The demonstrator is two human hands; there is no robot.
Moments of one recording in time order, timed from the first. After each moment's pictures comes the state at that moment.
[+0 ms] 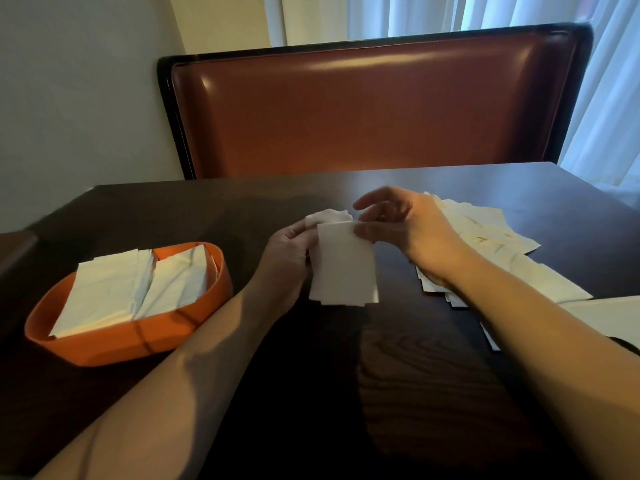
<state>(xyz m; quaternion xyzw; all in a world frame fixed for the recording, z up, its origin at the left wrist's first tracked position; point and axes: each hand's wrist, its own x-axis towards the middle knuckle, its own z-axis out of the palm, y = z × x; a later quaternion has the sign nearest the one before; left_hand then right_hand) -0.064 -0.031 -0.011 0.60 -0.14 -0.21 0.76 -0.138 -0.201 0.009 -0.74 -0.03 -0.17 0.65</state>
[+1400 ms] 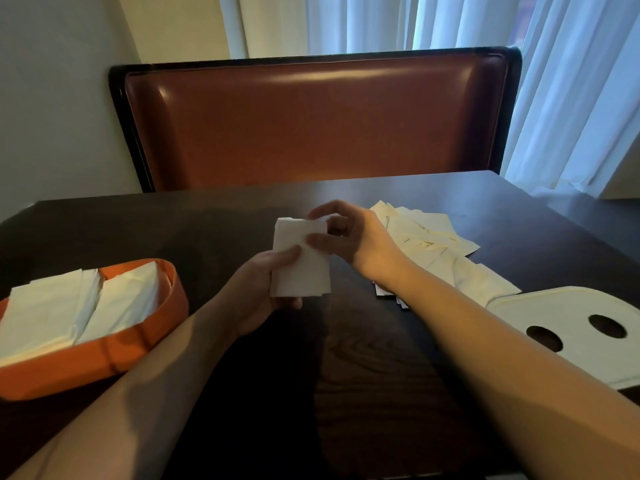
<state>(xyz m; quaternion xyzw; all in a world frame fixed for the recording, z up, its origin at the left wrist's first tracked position) -0.085 -0.030 -0.004 0.58 -0.18 -0.36 0.70 -0.136 -0.203 0.000 -0.79 -0.02 -0.19 0.58</state>
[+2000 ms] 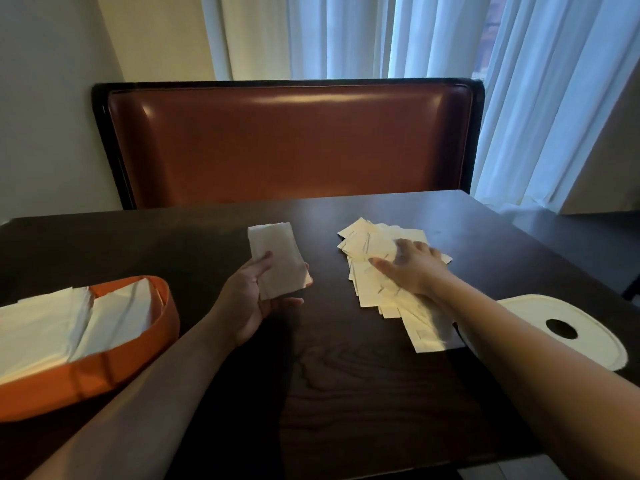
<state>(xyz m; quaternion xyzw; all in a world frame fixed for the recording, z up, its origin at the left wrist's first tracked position) -0.082 -0.035 -0.008 0.53 -0.15 -0.32 0.77 -0.171 -0.298 -0.025 -0.92 0.35 -0.04 0.18</state>
